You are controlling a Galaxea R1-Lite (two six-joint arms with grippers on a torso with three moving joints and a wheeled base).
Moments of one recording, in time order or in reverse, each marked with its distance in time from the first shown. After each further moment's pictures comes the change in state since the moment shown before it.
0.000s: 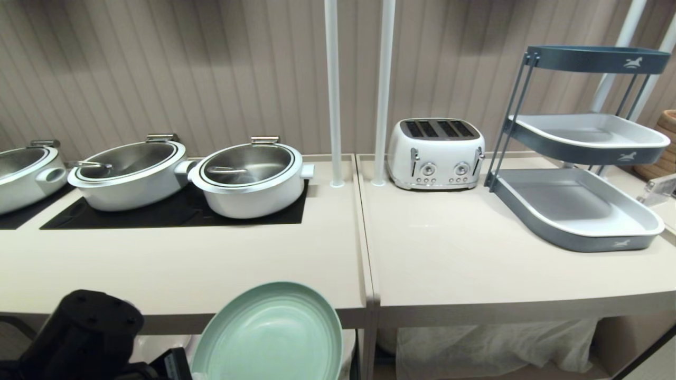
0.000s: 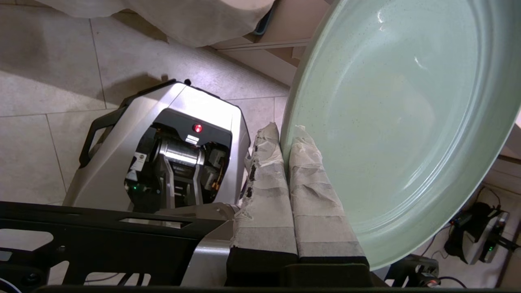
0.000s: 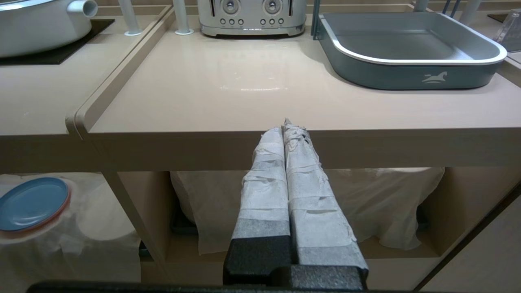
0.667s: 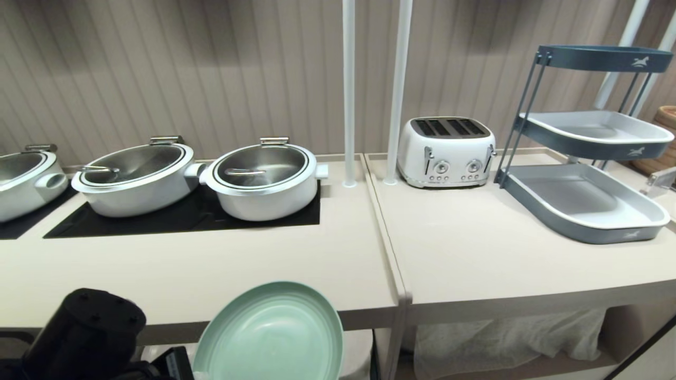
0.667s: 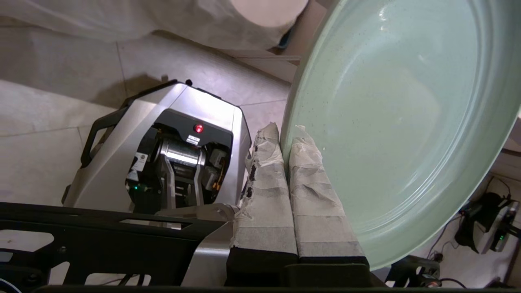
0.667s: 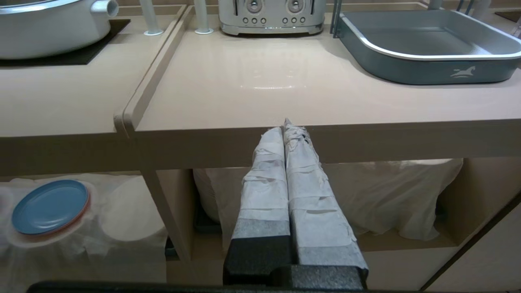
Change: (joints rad) left arm 0.001 0.007 -0.004 0.000 0.001 0.003; right arm 0.000 0.000 0.000 0.000 0.000 0.000
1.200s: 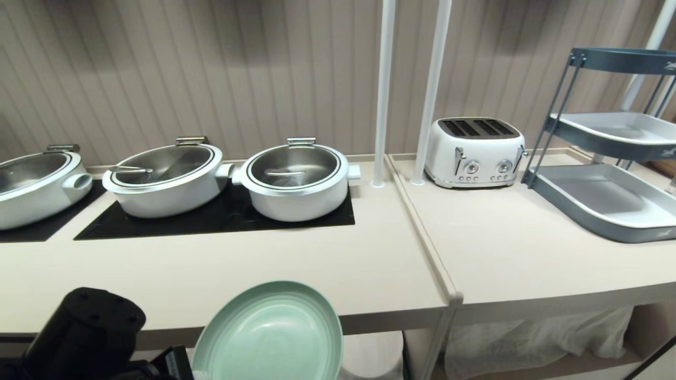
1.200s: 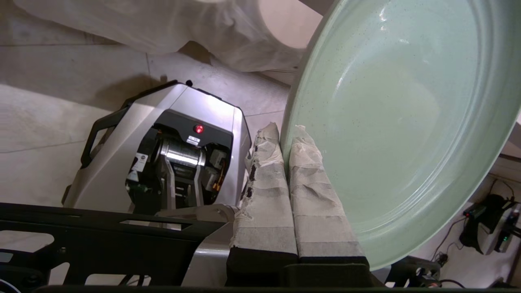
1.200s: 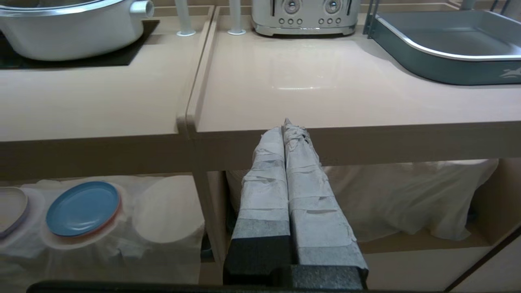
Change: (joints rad) left arm 0.002 0.002 -0.002 0.000 0.001 0.001; right arm 0.000 0.000 0.000 0.000 0.000 0.000
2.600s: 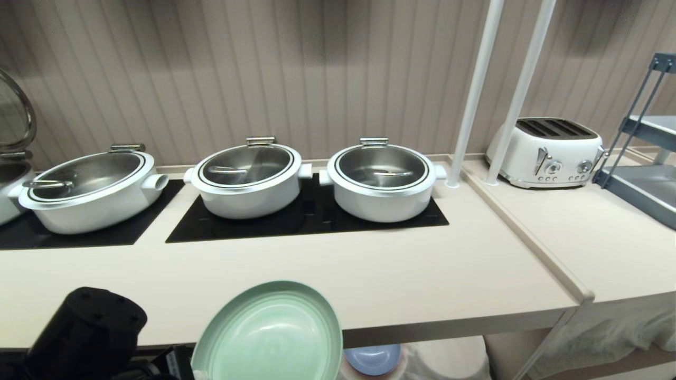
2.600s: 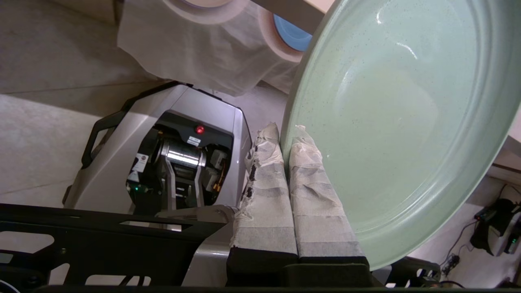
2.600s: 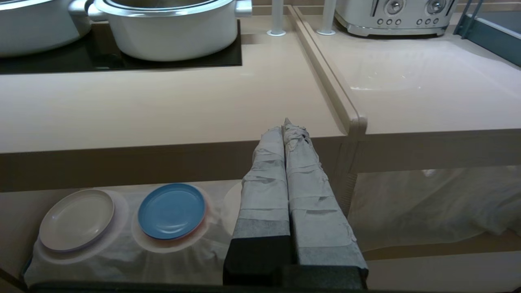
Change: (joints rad) left arm 0.000 0.004 -0.001 0.000 0.003 0.000; right arm 0.000 0.000 0.000 0.000 0.000 0.000
